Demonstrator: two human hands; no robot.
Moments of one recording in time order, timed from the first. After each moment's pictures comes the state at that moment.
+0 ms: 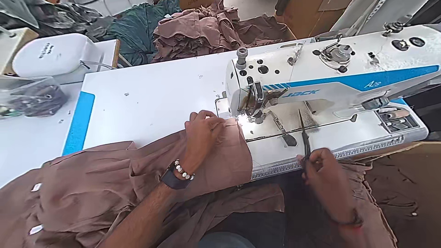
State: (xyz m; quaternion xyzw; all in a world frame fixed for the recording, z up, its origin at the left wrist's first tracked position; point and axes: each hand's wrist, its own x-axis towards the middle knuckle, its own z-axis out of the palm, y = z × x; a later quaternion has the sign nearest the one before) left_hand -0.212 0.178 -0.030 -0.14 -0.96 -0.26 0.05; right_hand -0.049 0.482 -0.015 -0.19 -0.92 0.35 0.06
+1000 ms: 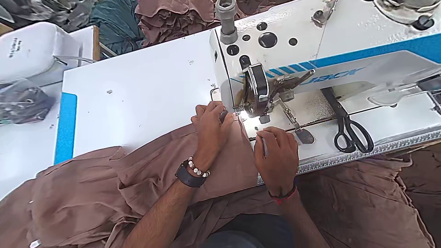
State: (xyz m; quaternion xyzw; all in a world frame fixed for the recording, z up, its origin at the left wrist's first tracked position) left_hand -0.226 0.217 -0.063 -0.08 -0.95 -0.29 0.06; right_hand -0.121 0.377 -0.081 -0.08 -0.95 0.20 0.22
